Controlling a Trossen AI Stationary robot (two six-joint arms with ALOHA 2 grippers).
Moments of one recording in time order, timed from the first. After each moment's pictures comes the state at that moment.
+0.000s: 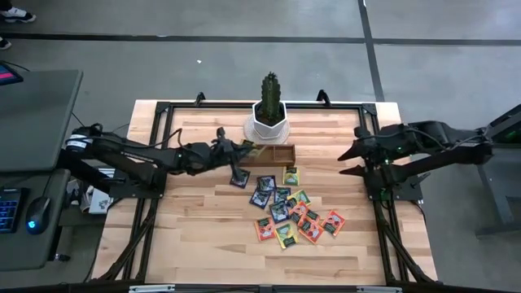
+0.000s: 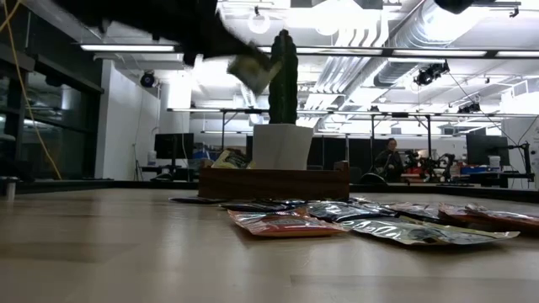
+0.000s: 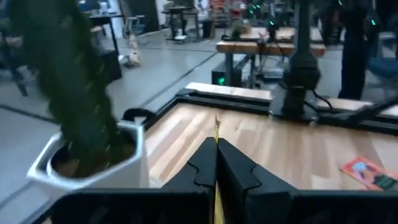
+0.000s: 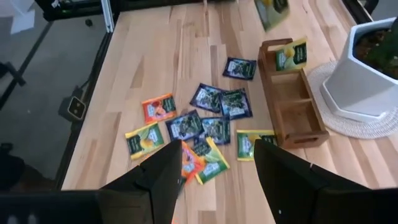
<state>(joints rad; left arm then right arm) -0.04 1.26 0.64 0.53 -0.46 -0.03 0.12 0.79 1.11 -0.95 0.01 0.20</state>
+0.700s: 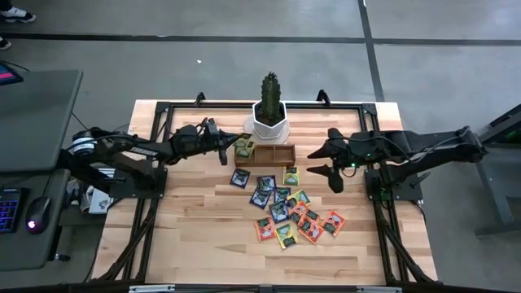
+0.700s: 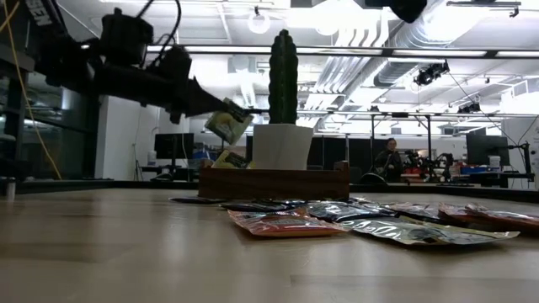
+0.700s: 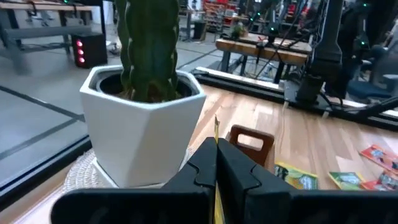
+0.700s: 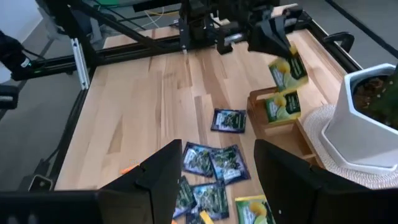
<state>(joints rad) 0.38 1.35 0.33 0.95 0.03 -0.11 0.12 1.00 1.03 -0.52 0.13 0.26</state>
